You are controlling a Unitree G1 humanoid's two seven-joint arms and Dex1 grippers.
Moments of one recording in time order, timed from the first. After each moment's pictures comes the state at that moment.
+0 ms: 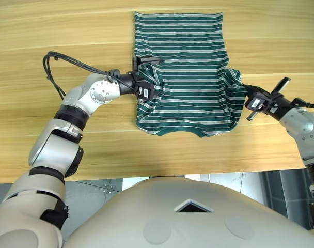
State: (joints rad) left arm -0.55 0.49 -0.54 0.75 0.51 -0.83 -0.42; right arm 0.07 -0.84 0.11 0.15 -0.34 -0.38 0.43
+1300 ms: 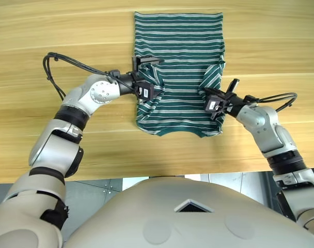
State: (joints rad) left arm -0.54 0.49 -0.54 0.75 0.51 -0.83 -0.42; right arm -0.06 -0.61 0.32 0.10 -0.48 -0.22 0.47
